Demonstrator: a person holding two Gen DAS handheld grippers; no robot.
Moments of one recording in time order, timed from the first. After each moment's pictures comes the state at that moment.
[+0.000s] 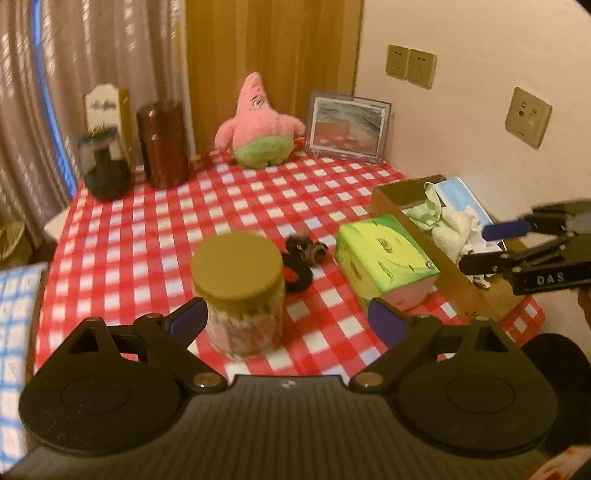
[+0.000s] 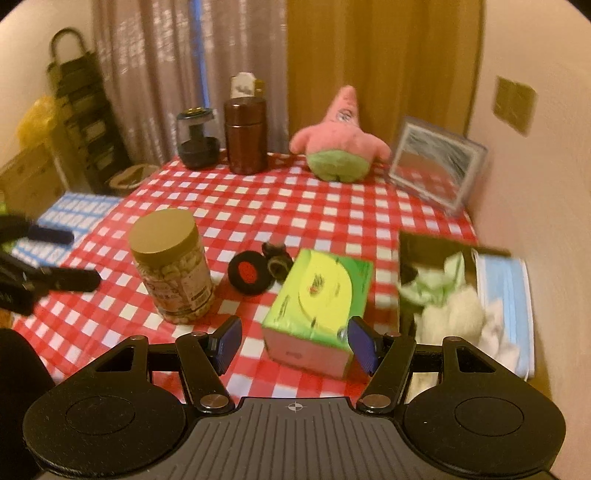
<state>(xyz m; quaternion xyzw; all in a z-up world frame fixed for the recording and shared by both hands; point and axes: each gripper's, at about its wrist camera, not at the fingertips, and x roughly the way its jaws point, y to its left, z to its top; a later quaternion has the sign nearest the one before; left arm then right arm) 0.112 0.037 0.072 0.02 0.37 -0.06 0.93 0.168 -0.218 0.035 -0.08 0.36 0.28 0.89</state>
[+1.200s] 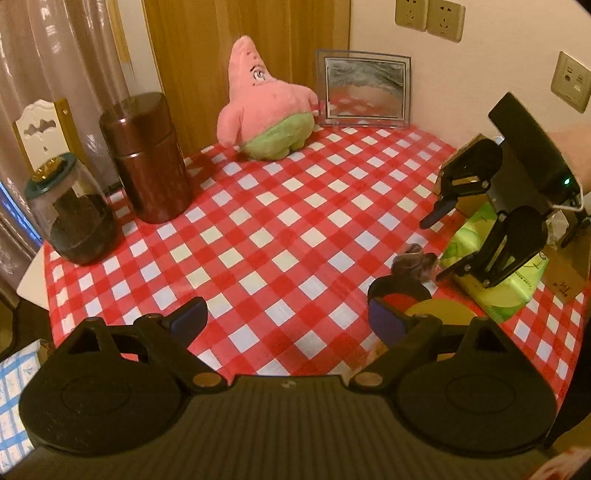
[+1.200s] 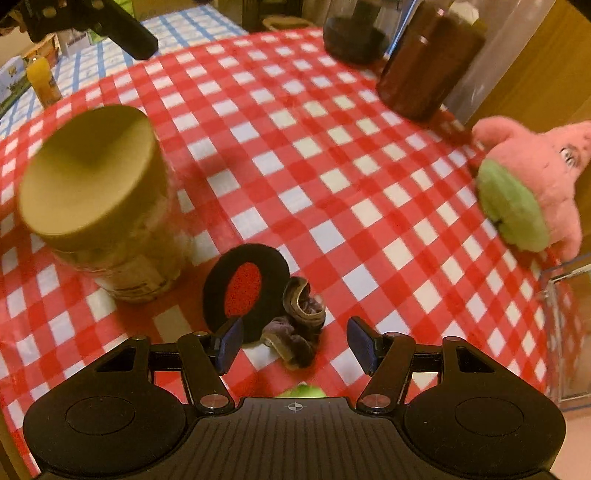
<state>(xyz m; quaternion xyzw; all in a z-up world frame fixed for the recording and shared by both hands) 0.307 0.164 0.041 0.11 0.43 -0.16 0.88 0.375 -0.060 -0.068 -0.38 0.40 0.48 0.68</state>
